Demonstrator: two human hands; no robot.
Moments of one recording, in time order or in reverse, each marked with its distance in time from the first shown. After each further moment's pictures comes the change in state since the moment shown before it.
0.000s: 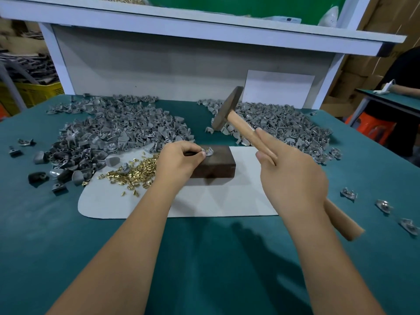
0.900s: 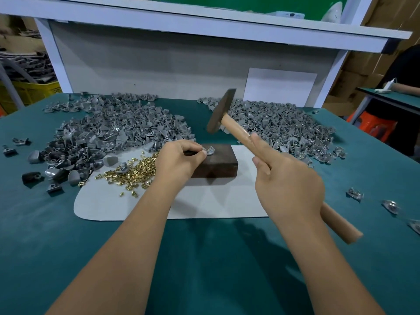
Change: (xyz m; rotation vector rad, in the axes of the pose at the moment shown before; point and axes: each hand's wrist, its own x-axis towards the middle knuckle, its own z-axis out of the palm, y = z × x) left_hand 0.005 -0.005 0.001 -0.038 0.010 -0.012; right_hand -0.008 -0.004 0.019 -0.165 0.014 -0.080
